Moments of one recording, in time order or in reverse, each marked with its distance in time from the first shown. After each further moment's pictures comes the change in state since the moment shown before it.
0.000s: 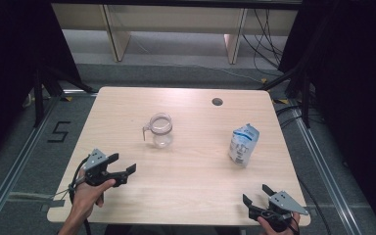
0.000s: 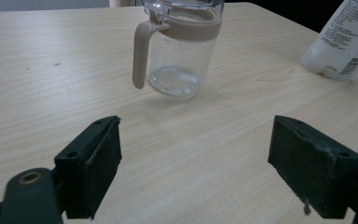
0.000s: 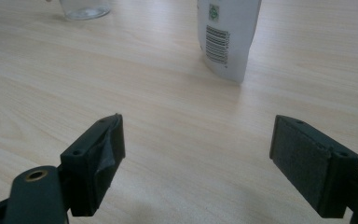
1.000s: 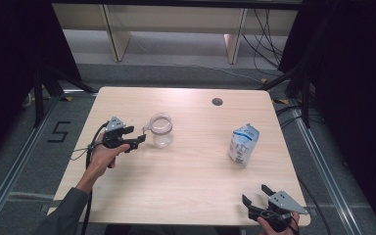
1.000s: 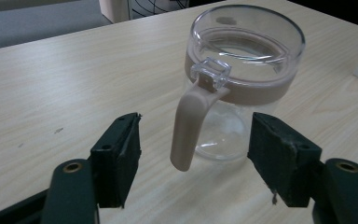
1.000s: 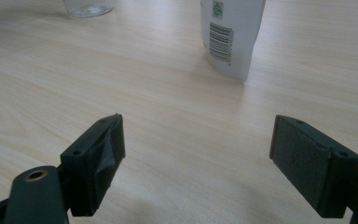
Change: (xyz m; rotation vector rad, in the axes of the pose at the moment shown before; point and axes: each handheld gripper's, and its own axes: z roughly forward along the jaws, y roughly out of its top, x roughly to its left) left arm 0.045 0.056 0.089 0.054 -0.024 0.106; right arm -0.001 -0.001 0.002 0.010 0.017 -0.011
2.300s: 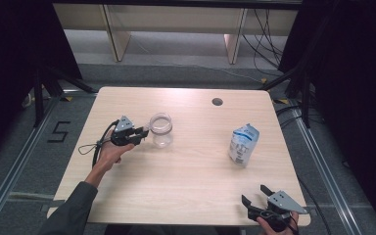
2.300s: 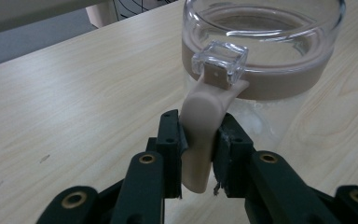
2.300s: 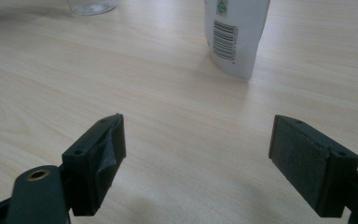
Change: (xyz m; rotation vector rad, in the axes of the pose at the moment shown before) left arm 0.007 -0.006 0.034 0.003 -0.028 0.145; right arm 0.001 0.000 0.001 0.004 -0.001 0.005
